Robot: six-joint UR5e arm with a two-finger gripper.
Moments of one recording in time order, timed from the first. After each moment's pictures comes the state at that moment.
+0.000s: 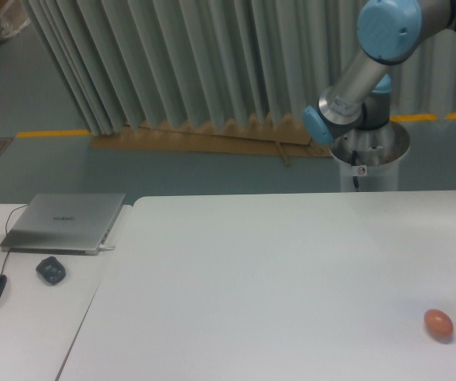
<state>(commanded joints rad) 2.87 -2.16 -1.36 -1.06 1.86 2.21</state>
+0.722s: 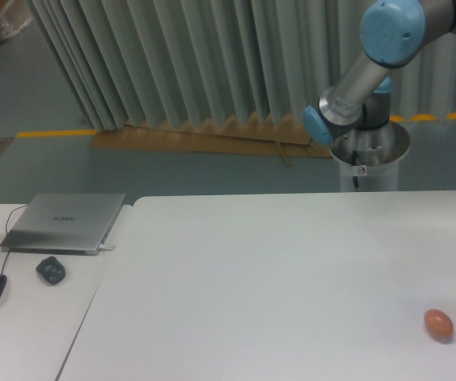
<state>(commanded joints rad) 2.87 -2.18 -1.36 -1.05 1.87 2.21</state>
